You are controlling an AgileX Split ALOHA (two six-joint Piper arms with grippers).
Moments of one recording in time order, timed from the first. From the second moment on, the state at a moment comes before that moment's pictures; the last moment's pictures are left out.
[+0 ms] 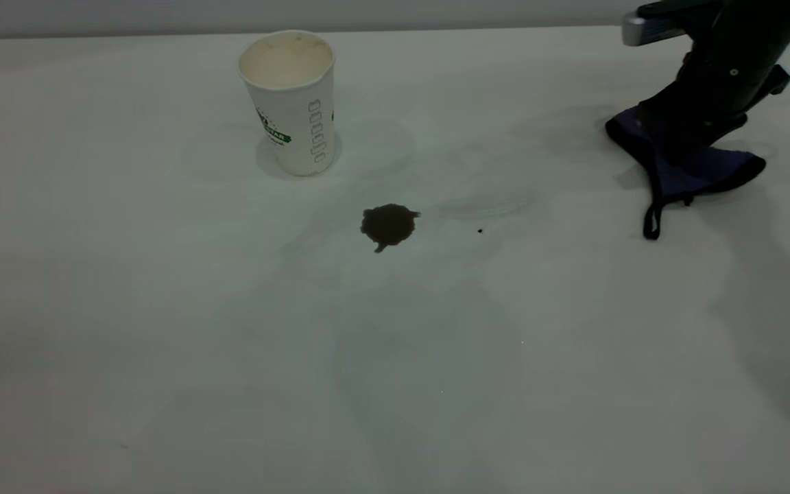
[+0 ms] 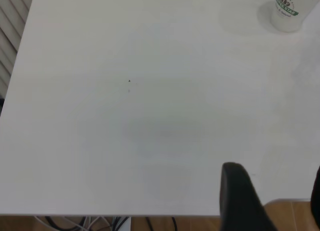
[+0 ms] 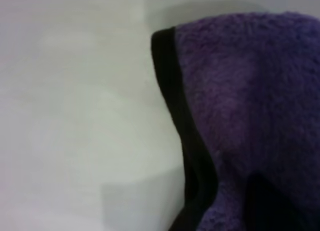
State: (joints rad) left arm 0.00 -0.02 -0.49 0.03 1.12 -0.02; right arm 0.08 2.54 -1.64 0.08 0.49 -0.31
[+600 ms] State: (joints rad) left arm 0.00 -0.02 -0.49 0.03 1.12 -0.02; right arm 0.51 2.40 -1.64 0.26 0.52 -0.34
